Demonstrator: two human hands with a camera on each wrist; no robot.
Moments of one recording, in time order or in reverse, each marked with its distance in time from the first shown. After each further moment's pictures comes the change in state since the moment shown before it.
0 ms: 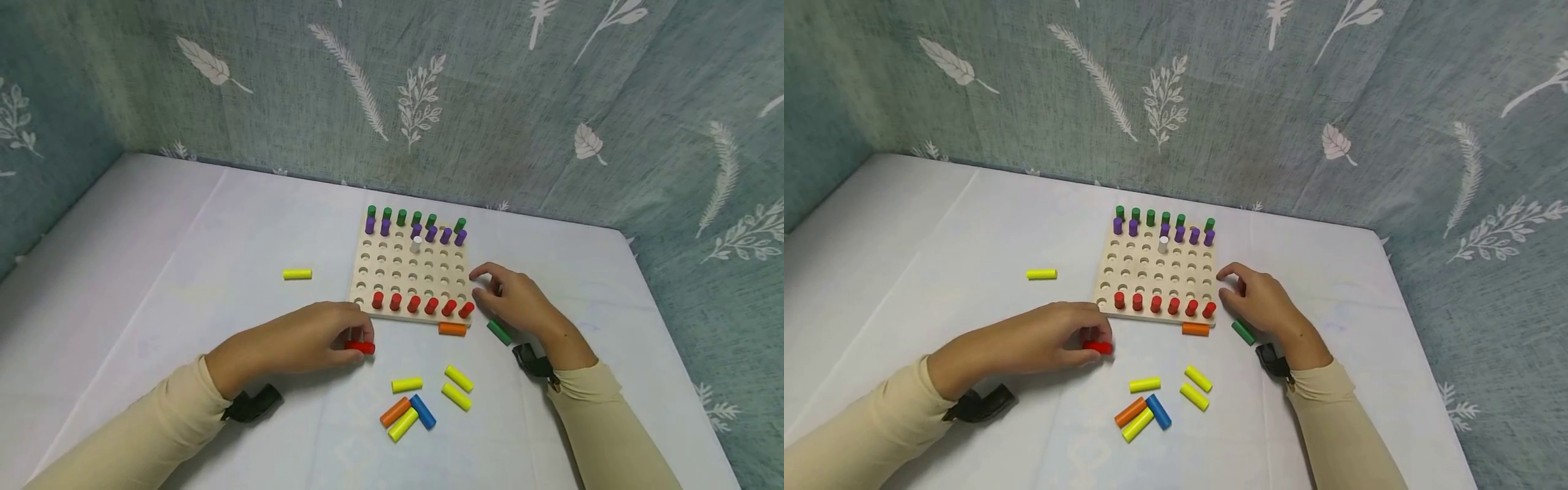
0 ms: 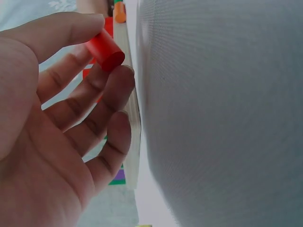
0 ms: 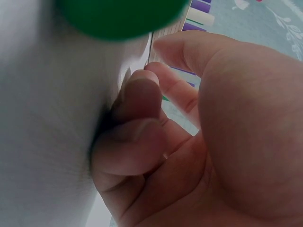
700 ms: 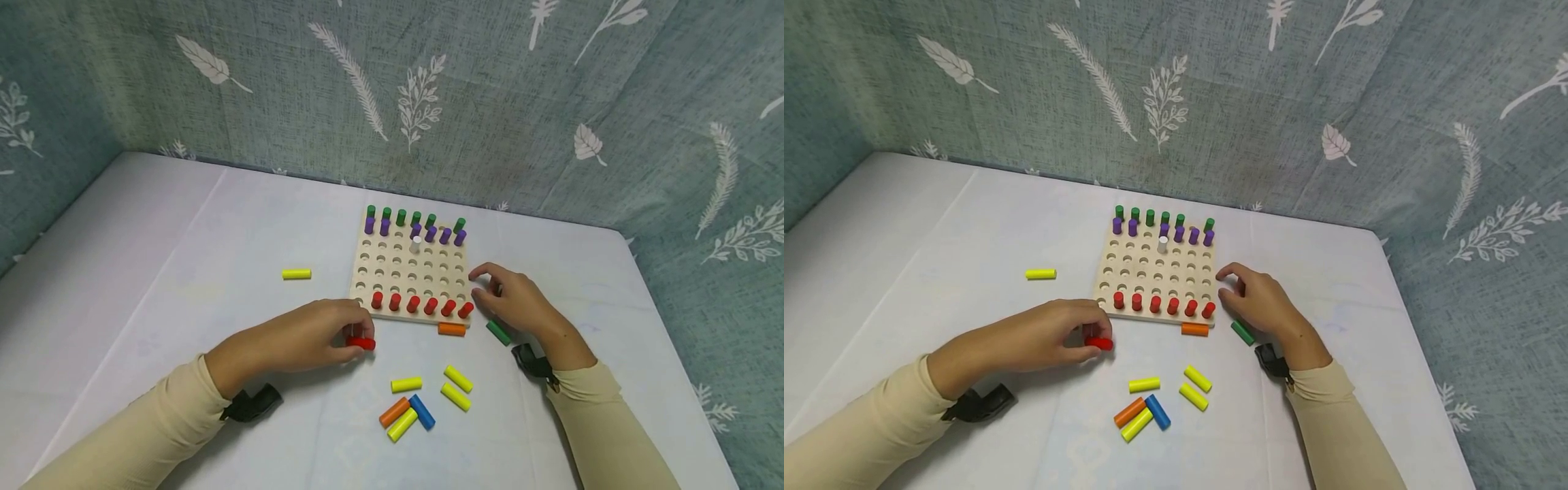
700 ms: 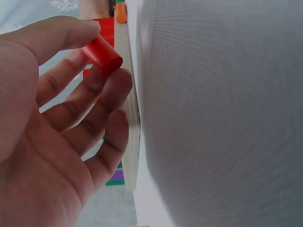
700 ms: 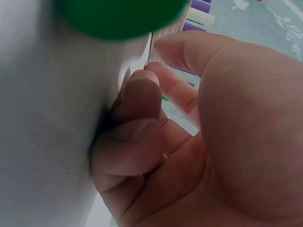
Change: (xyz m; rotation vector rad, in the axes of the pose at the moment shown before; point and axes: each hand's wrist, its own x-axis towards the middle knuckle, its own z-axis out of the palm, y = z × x) left_hand 0.003 0.001 0.000 -0.001 0.041 -0.013; right_hand 0.000 0.000 0.000 -0.005 0.009 -0.001
